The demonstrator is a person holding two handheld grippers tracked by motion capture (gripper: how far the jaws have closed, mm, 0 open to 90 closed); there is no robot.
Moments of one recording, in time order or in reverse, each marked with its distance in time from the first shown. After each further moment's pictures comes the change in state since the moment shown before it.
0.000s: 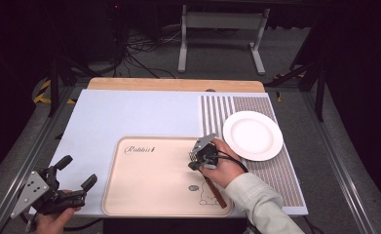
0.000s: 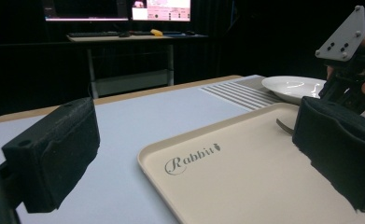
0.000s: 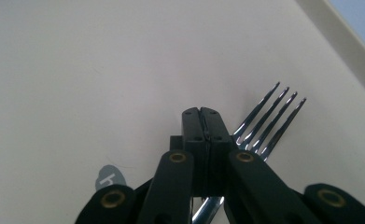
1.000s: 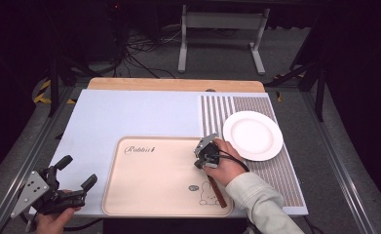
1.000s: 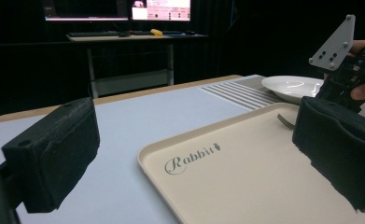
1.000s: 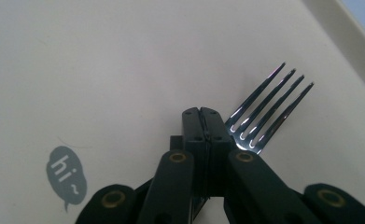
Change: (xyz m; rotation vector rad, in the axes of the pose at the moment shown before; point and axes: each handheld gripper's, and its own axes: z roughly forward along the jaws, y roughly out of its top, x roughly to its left) left arm 0.000 0.000 0.000 0.000 -0.001 0.000; right arm -0.011 -0.010 0.004 0.074 -0.077 0.042
